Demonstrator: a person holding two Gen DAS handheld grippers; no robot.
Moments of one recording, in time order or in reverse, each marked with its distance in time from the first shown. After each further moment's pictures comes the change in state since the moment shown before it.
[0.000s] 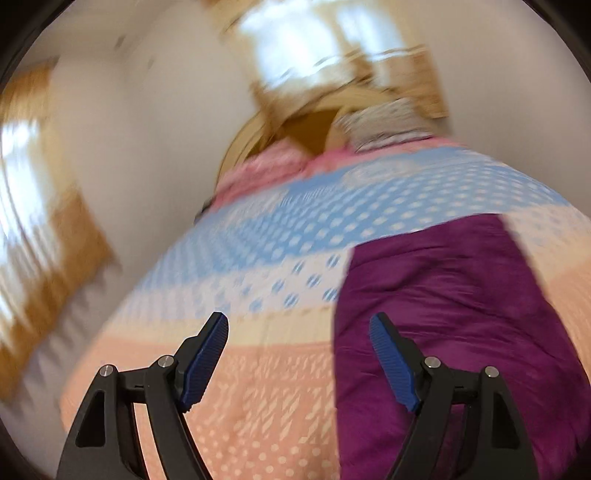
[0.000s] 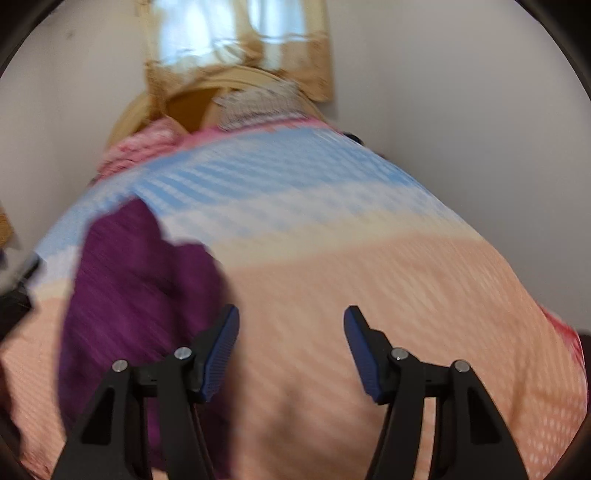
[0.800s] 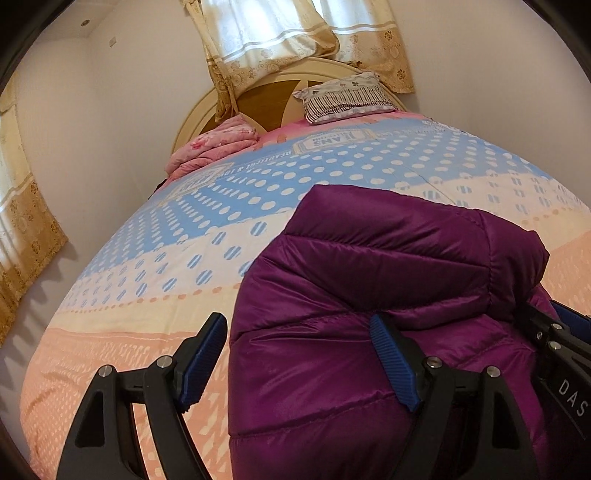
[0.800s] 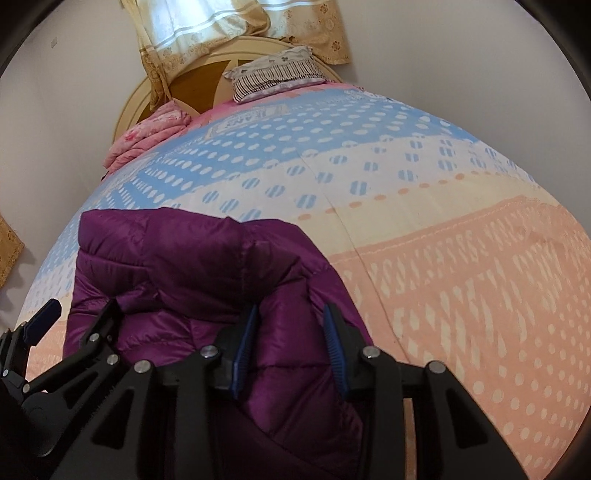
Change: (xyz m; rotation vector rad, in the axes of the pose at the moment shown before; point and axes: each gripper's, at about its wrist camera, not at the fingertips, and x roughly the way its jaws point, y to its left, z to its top) left arm 0.059 -0.091 -0.028 0.066 0.059 -0.173; right arm 0.126 0.045 -0.030 0.112 0.127 0.070
